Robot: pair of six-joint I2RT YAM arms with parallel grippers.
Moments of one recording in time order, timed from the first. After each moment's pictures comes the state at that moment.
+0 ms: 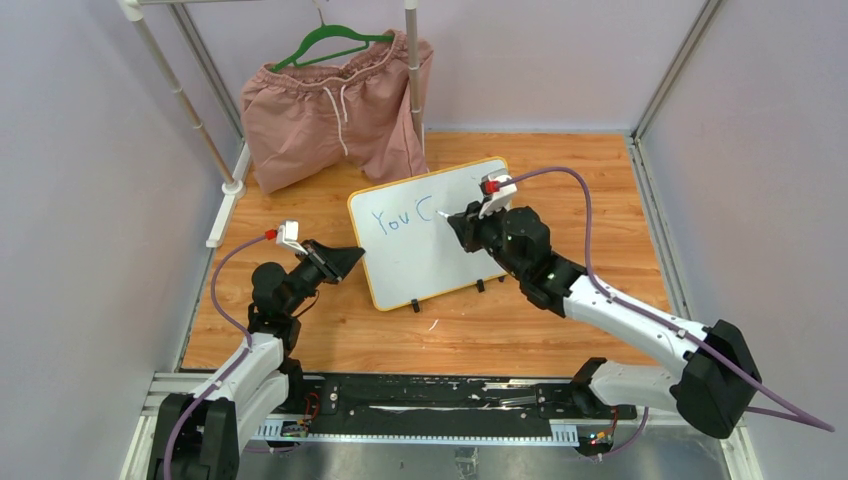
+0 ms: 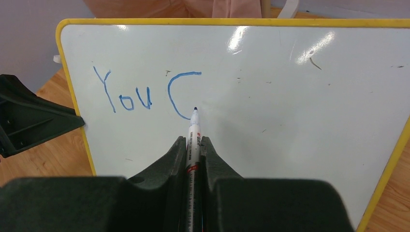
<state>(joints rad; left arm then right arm) -0.10 0.85 0.12 0.74 0.51 -0.84 0.79 1.15 0.78 0.24 0.17 0.22</state>
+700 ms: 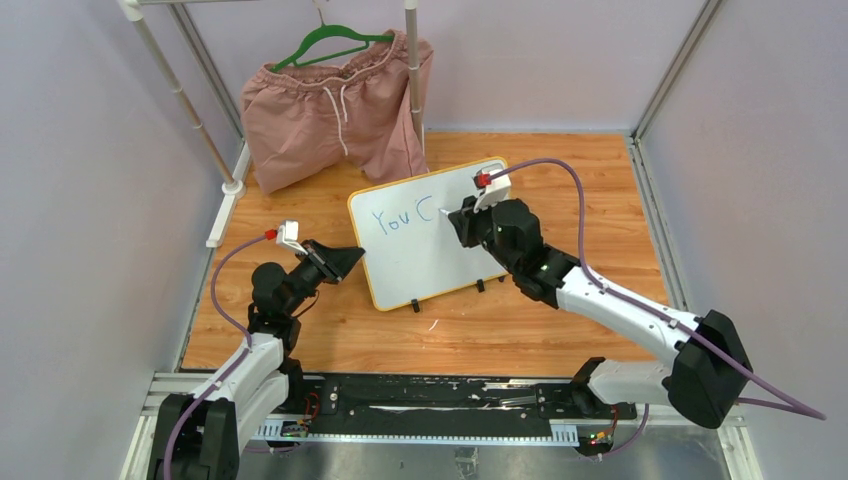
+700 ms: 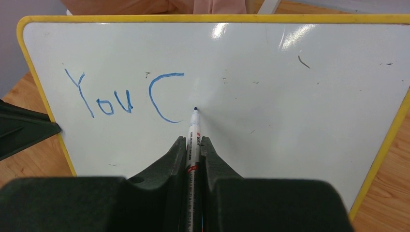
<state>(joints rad) -0.10 0.85 0.12 0.74 0.51 -0.84 0.79 1.21 0.86 0.15 0.23 0.22</state>
